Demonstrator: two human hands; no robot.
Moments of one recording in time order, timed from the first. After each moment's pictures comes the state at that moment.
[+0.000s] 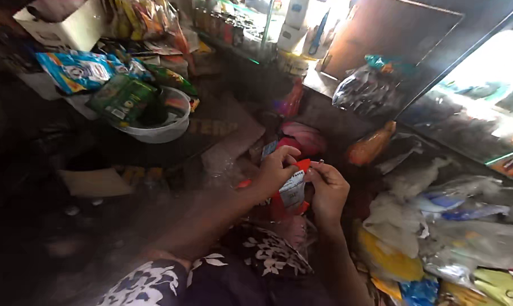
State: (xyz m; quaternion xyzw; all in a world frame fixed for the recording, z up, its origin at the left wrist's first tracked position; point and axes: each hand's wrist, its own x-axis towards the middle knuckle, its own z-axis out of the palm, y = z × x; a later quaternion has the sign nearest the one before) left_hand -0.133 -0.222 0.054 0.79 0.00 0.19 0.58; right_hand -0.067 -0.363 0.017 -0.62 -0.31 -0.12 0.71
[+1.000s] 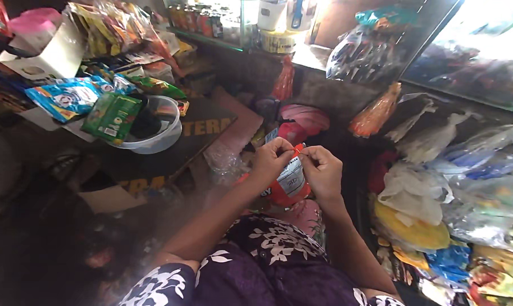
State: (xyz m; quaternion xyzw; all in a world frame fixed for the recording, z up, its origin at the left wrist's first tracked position) left_hand -0.125 -0.223 0.041 0.80 -0.01 0.24 0.55; right_hand -0.071 -0.365 0.022 -0.76 -0.32 -0.18 0.54
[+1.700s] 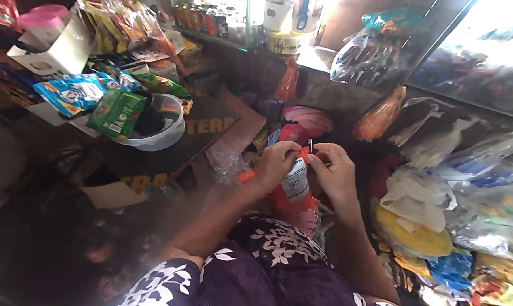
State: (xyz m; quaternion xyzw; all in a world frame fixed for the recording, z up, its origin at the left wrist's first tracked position) left_hand -0.118 -0.228 0.035 0.85 -0.05 0.30 0.42; right_hand -0.063 -0.385 0.032 -0.80 -0.31 -0.14 0.50
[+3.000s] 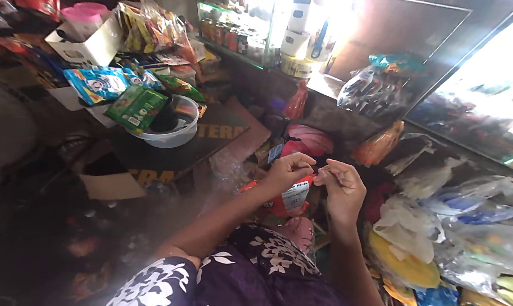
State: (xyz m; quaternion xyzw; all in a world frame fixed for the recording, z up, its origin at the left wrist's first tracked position) left_hand -0.126 -0.224 0.050 0.75 -0.08 0.18 0.63; right_hand -0.064 -0.376 0.026 -0.60 -0.39 -0.17 0.68
